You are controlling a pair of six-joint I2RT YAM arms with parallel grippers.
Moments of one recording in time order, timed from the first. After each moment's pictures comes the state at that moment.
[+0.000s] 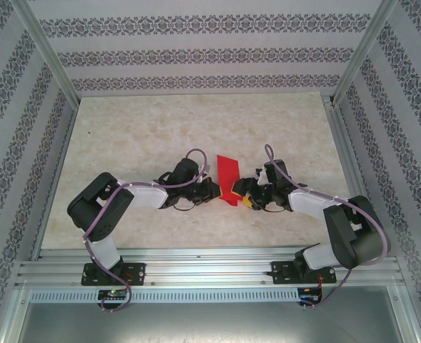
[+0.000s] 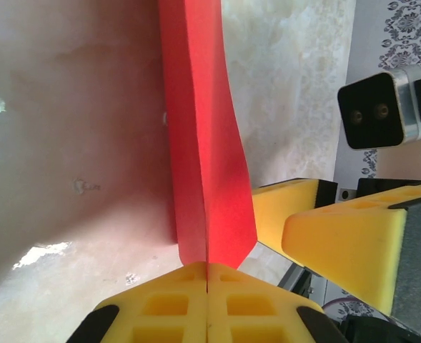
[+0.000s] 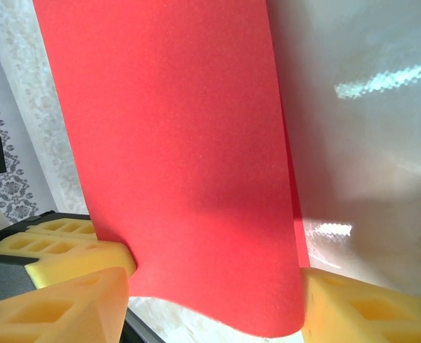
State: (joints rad) left arm -0.71 1.77 0.79 0.31 0.54 -1.08; right arm 0.34 1.42 0.53 -0.03 -0.62 0.92
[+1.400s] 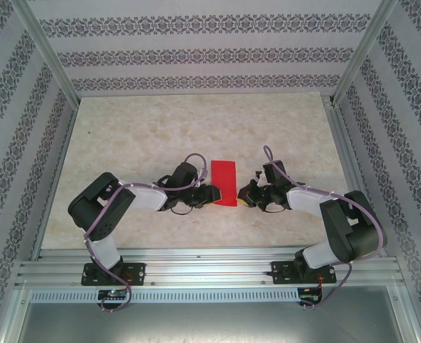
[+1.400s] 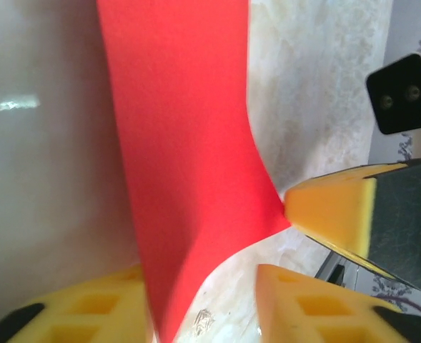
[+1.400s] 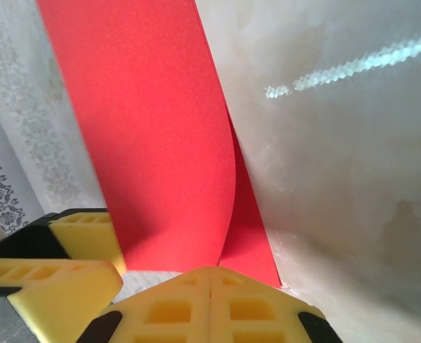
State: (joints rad) left arm -0.70 1.77 0.75 0.27 0.52 -1.00; right arm 0.35 1.47 0.54 -0.06 -0.62 0.93
